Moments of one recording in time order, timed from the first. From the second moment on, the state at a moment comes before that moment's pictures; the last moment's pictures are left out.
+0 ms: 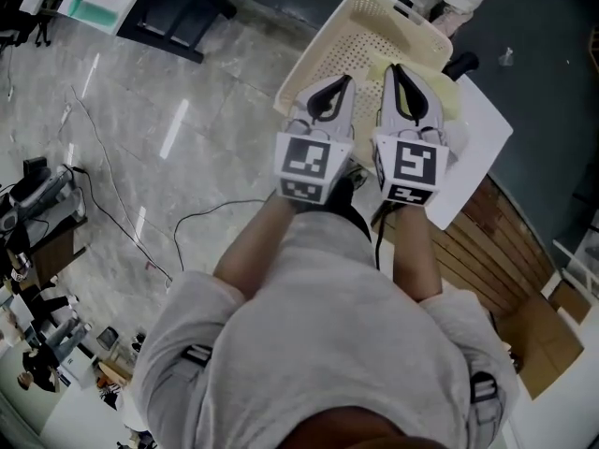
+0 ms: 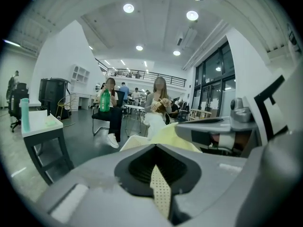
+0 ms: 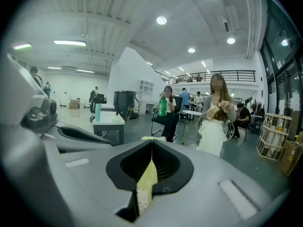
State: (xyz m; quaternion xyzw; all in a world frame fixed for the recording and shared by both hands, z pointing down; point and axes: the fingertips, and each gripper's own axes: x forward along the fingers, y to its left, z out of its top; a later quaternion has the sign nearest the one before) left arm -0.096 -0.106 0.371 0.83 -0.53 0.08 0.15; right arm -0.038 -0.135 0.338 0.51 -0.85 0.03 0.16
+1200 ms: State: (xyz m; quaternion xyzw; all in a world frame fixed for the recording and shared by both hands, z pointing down) left arm -0.159 -0.146 0.351 0.88 -0.45 0.04 0.15; right arm -0.082 -0.162 0.297 0.62 -0.76 -0.01 0.17
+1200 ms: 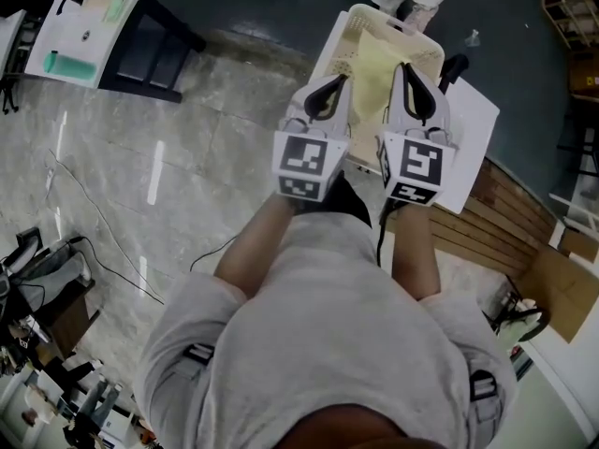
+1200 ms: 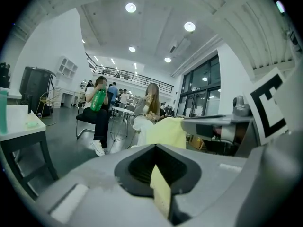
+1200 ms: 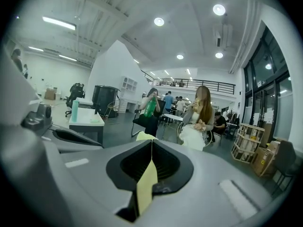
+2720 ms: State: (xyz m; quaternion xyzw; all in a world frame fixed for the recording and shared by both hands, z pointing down) left arm -0.084 -0.246 0.436 0.86 -0.44 0.14 0.21; right arm -0.025 -0.285 0.498 0.55 -0.77 0.20 0.26
